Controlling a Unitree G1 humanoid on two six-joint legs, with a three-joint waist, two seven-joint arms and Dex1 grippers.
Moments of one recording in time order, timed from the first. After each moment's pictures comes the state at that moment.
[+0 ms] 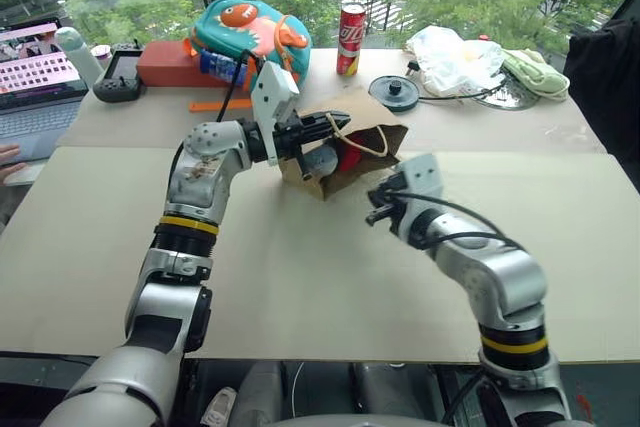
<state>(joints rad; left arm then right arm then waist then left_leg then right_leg) -0.88 0.31 -0.04 0.37 -0.32 0.20 -1.05 -0.39 -0.31 0.01 -0.52 0.37 1.05 0.21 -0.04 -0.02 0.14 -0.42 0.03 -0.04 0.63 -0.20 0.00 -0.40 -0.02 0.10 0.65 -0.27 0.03</state>
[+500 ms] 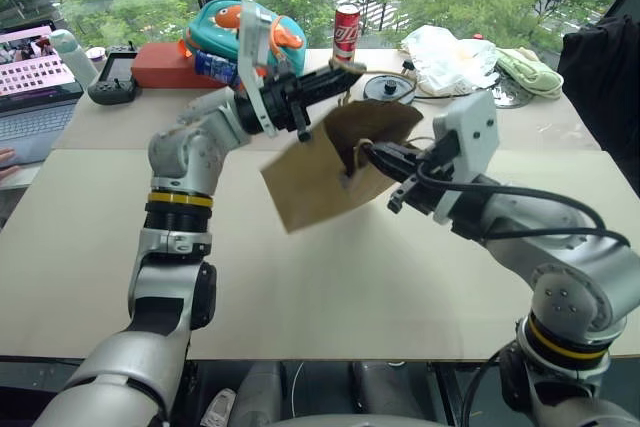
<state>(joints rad) -1.02 0.29 0.11 0.33 -0.65 0.61 -1.10 -0.59 -0.38 -0.13 -0.82 0.65 1.22 0.29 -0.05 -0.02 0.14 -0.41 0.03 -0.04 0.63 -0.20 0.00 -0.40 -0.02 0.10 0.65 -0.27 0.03</state>
